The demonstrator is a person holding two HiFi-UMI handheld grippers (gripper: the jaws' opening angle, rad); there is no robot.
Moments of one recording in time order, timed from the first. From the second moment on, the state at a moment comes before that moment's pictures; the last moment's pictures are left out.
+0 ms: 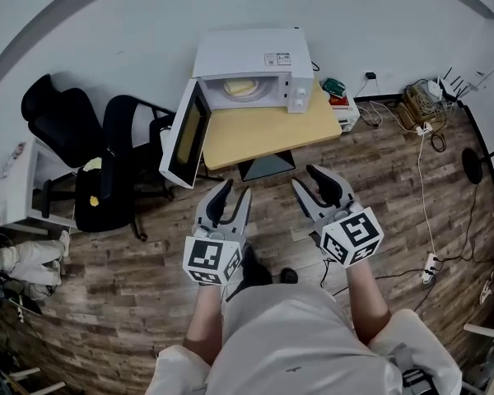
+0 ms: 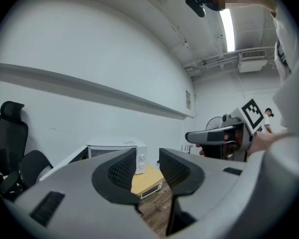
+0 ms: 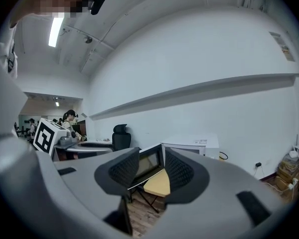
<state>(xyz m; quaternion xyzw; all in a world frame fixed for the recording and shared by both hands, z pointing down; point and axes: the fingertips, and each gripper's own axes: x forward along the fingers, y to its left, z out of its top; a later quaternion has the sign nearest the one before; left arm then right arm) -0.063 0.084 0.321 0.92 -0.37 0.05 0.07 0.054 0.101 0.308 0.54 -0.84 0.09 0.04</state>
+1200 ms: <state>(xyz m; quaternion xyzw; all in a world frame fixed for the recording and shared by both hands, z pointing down) -0.107 -0.047 0.374 0.95 -0.29 0.09 0.10 -0.010 -0.030 0.352 0.57 -0.81 0.13 0.09</state>
